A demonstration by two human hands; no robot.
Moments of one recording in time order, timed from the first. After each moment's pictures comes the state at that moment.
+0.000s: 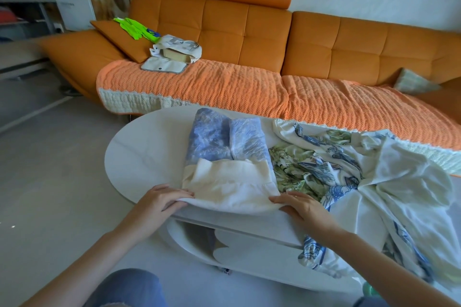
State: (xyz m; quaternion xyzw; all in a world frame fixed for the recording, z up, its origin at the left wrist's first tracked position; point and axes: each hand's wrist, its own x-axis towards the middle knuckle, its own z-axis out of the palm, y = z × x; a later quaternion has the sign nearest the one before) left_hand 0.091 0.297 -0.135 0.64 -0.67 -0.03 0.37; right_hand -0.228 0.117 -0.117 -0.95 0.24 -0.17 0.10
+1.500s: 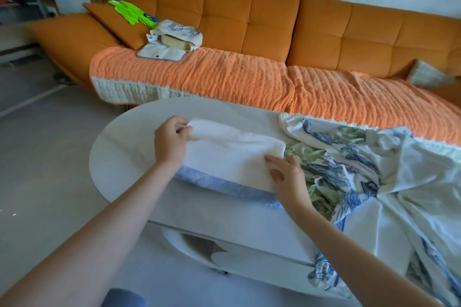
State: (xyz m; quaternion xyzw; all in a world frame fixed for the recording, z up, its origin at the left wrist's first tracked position) left_hand 0.109 0.160 -0.084 0.77 -0.31 -0.05 0.56; right_hand -0.136 0.093 -0.106 -0.79 0.44 -0.31 0.30
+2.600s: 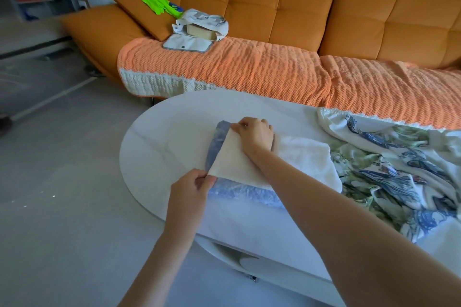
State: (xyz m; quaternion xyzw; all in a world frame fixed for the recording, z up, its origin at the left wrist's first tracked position) left_hand 0.083 0.241 -0.134 0.80 -0.31 -0.11 0.50; right_hand 0.058 0.043 -0.116 -0.82 0.47 -0.24 0.24
